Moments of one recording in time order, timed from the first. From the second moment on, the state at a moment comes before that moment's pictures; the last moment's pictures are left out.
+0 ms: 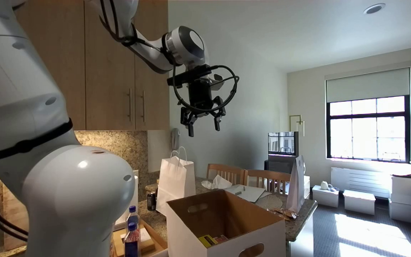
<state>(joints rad) 0.02 -0.50 0.11 -2.21 -0.17 1.53 -0.06</state>
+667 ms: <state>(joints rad) 0.04 -0.49 0.11 -2.20 -0.17 1.54 -0.06</state>
